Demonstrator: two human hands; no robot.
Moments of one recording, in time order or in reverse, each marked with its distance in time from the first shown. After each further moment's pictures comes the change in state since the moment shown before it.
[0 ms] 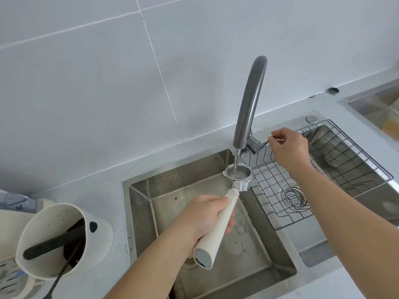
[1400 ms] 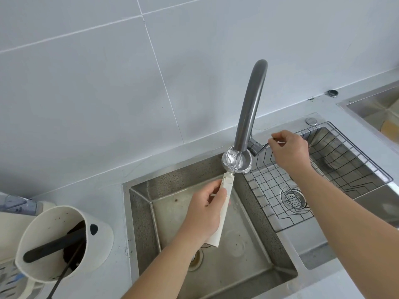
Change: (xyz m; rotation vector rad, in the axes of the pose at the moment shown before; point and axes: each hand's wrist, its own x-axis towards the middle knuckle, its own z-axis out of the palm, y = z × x) left_hand 0.011 -0.008 0.007 0.245 0.149 0.495; right_hand 0.002 0.001 0.000 -0.009 -0.011 0.000
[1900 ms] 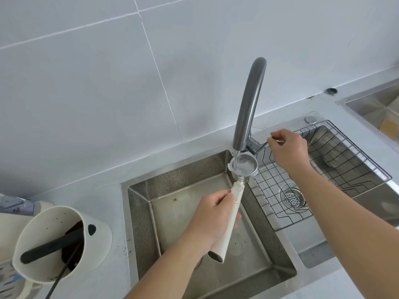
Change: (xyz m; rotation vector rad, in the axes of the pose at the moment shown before) left_hand -0.001 -0.004 0.011 -0.057 -0.118 -0.236; right_hand 0.000 0.001 0.001 0.008 0.008 0.002
